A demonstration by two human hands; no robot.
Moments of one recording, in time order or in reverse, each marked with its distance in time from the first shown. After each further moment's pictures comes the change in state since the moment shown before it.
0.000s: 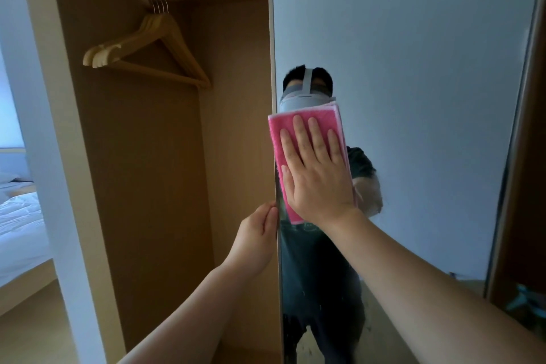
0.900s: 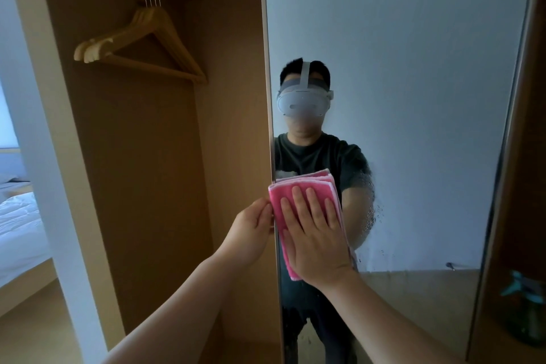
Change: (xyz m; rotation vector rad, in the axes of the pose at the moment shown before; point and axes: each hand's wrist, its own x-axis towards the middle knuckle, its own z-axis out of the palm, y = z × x) left_hand 0.003 -0.012 -0.008 -0.079 -0.110 -0.023; right_hand -0.117 -0.039 0.037 0.011 -0.079 0.005
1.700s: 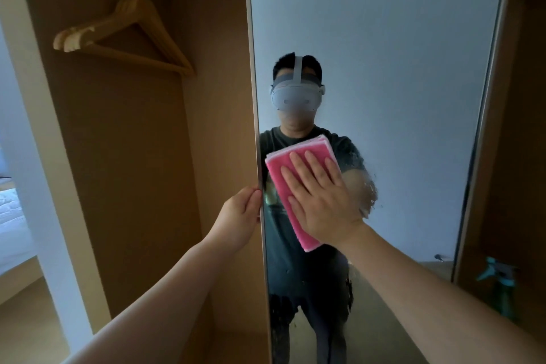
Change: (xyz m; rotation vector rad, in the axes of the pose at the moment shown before) left_hand 0.006 0.001 0.004 0.003 0.063 -0.030; right_hand 0.035 0.062 -0.030 -0.043 0.006 -0.169
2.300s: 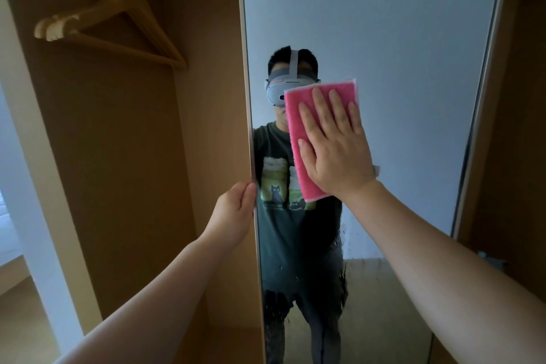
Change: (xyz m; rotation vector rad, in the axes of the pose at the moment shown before) left_hand 0.001 -0.001 0.006 0.144 0.094 0.065; right_hand 0.050 0.051 -0.028 -0.007 0.039 0.203
